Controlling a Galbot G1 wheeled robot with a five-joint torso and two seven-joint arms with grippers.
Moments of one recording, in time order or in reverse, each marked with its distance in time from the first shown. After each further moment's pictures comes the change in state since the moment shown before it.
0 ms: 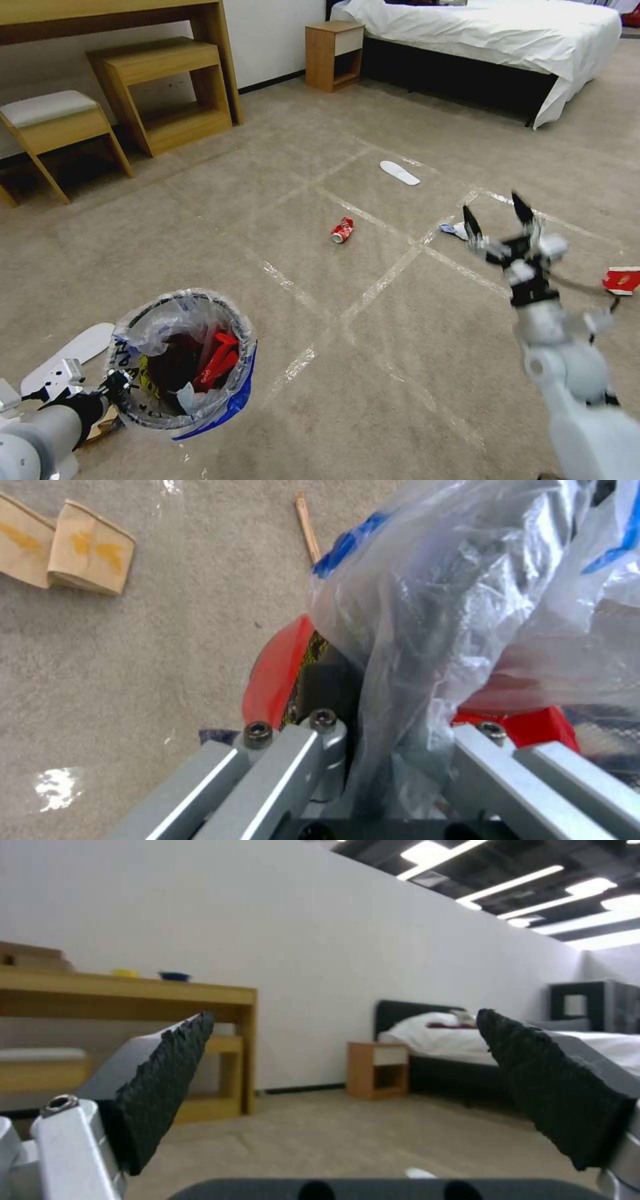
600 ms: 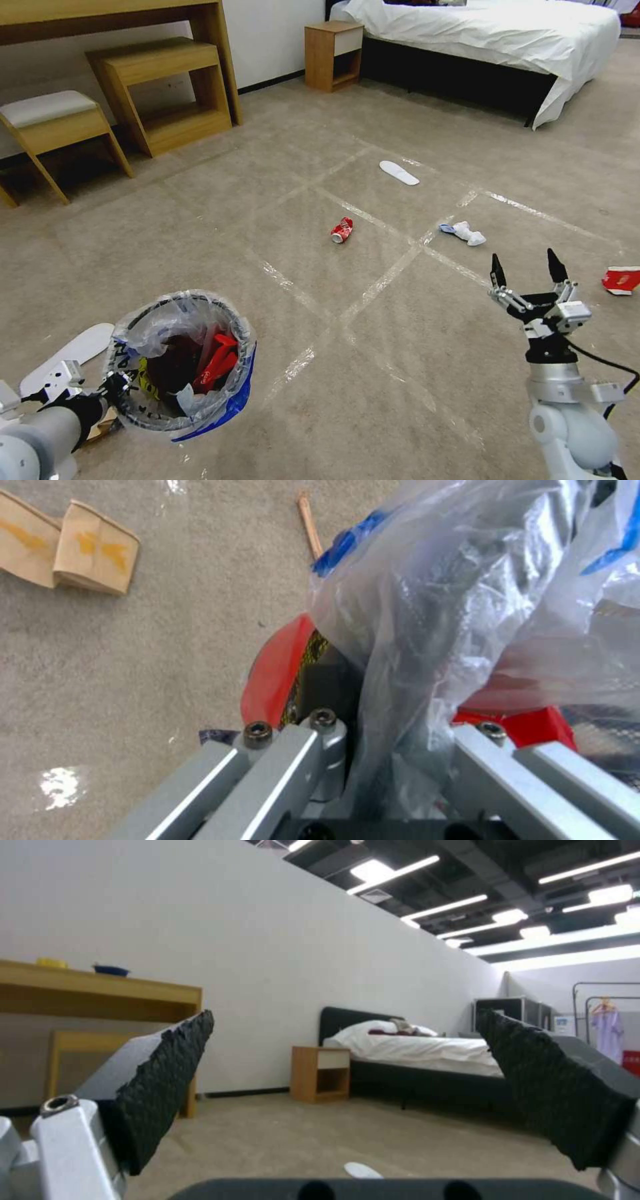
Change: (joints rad) left arm 0.009 0.005 -0.003 -0.002 -0.001 0.000 0.001; right arm -0.094 0.117 0.044 -0.040 -0.121 0.179 0.049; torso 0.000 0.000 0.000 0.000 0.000
